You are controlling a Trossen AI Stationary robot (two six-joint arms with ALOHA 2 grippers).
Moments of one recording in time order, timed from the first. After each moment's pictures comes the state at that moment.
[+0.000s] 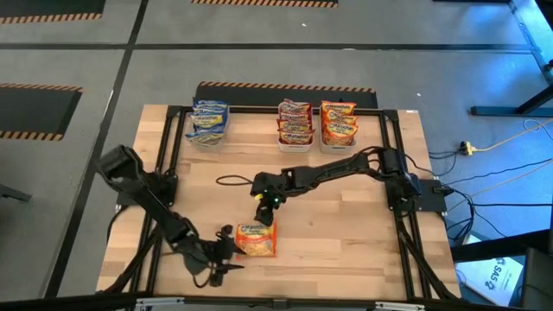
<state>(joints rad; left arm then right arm) -0.84 1.64 0.68 0.37 -0.56 -0.59 0.07 2.16 1.55 -0.25 -0.32 0.51</state>
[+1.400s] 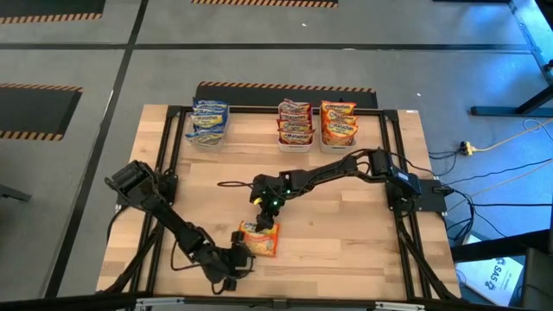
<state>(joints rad) -0.78 1.86 0.86 0.32 -0.51 -0.52 0.06 2.27 1.51 -0.09 -0.62 0.60</state>
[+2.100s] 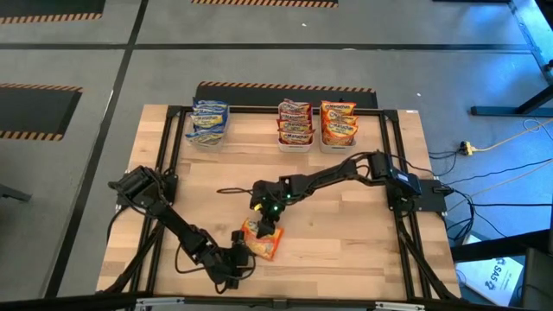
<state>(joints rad) -0.77 1.94 0.85 0.28 -0.54 -0.57 0.09 2.28 1.51 -0.07 -0.66 0.62</state>
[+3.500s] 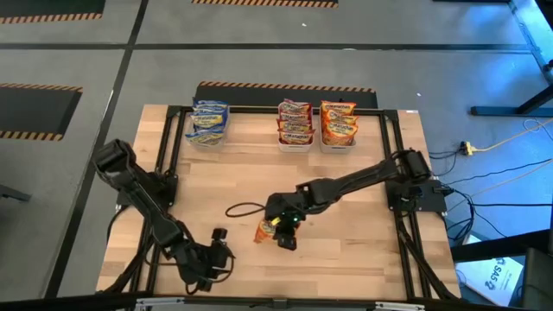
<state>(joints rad) -0.88 1.58 0.85 -0.10 -0.45 -0.58 0.23 1.97 1.51 -0.45 -0.33 0.44</state>
